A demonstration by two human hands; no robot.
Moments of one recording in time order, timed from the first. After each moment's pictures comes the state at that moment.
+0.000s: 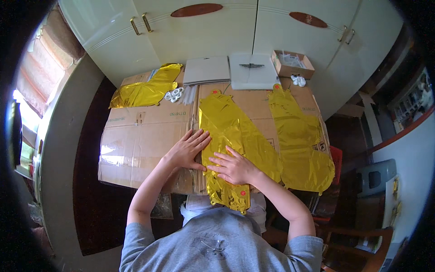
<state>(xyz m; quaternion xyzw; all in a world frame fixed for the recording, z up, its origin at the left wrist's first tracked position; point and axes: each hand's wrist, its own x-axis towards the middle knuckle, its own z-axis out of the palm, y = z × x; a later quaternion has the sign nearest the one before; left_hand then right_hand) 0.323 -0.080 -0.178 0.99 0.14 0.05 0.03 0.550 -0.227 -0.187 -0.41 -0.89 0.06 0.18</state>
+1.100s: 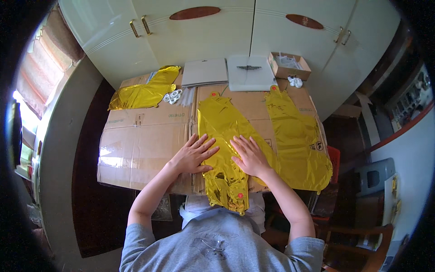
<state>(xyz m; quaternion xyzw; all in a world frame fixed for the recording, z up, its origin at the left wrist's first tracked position) 0.336 -0.104 -0.183 0.99 0.13 0.04 -0.01 0.596 -0.232 -0.198 -0.60 -0.77 0.05 0.21</state>
